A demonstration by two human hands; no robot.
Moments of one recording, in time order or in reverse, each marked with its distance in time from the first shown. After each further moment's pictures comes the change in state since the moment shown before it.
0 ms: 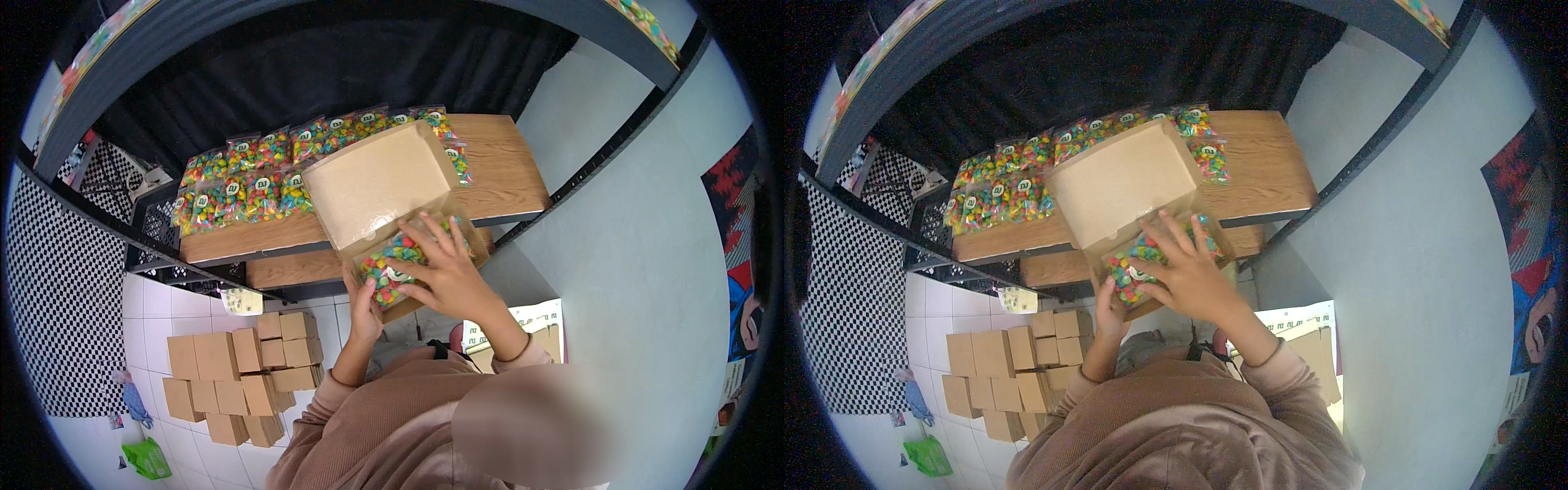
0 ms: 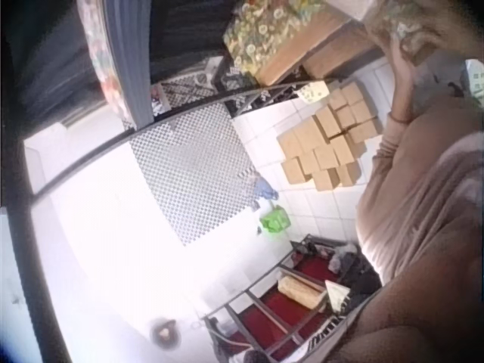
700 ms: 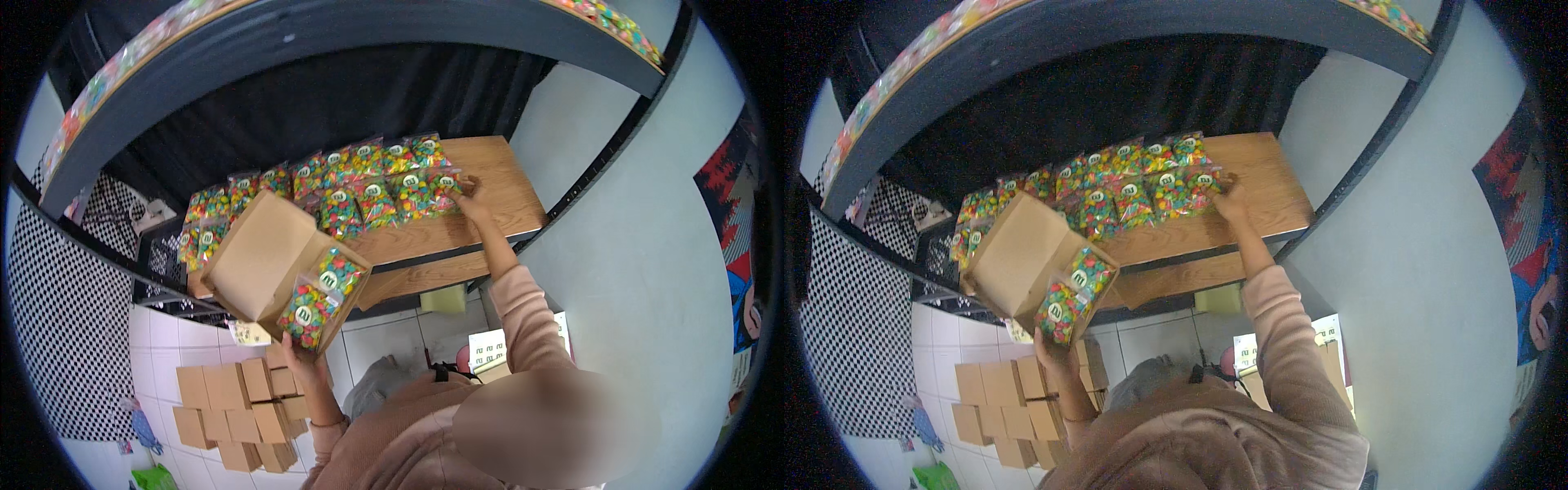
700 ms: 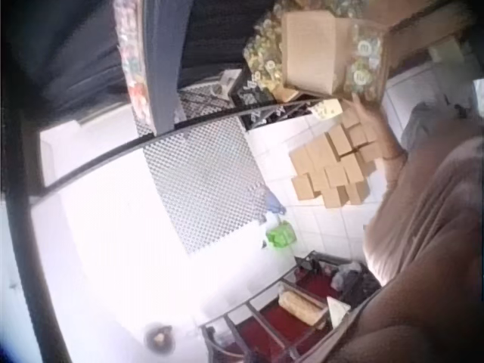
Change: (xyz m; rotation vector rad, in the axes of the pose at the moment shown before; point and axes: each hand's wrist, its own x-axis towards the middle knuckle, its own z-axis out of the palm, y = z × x) left_hand -0.019 0.067 -0.067 -0.016 0.341 0.282; right_hand 0.064 0.238 0.086 0.484 0.573 0.761
